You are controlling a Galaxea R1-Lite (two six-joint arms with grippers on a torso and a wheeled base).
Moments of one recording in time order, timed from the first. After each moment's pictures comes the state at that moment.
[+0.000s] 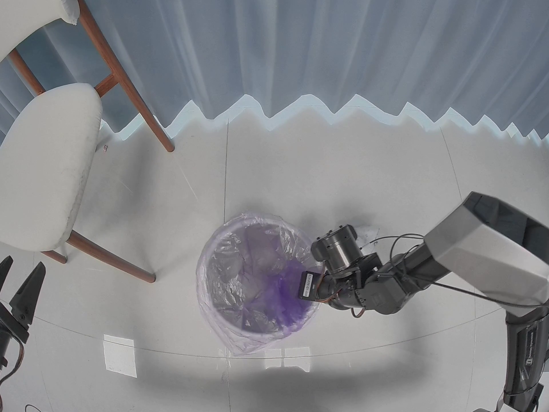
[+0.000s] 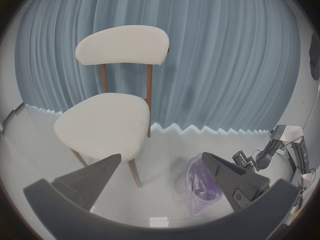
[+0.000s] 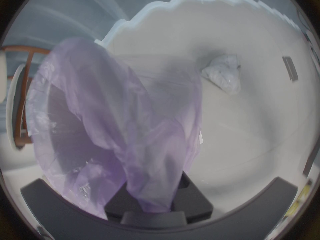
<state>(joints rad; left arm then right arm) 0.02 0.58 -0.24 -0.40 -0.10 -0.12 0.68 2.31 -1.23 -0.26 -0.12 0.72</state>
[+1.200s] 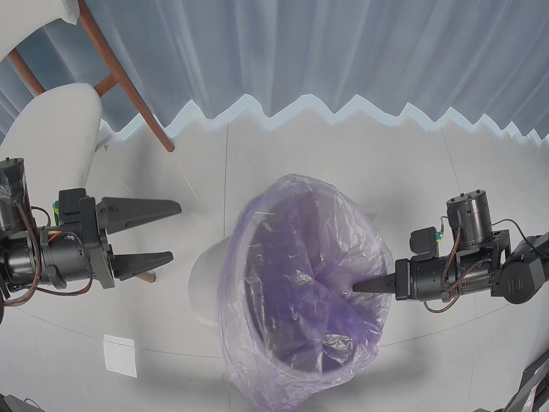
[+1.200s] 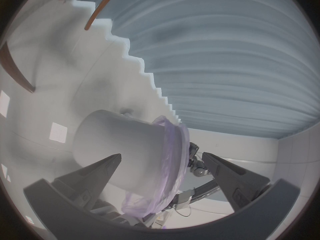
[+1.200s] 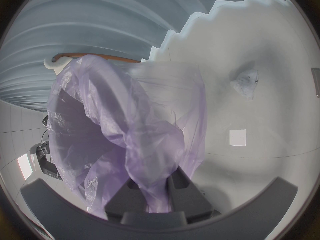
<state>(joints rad) -0.27 1.31 -0.63 -0.47 -0.75 -0.94 0.46 1.71 -0.72 -0.33 0.55 0.47</state>
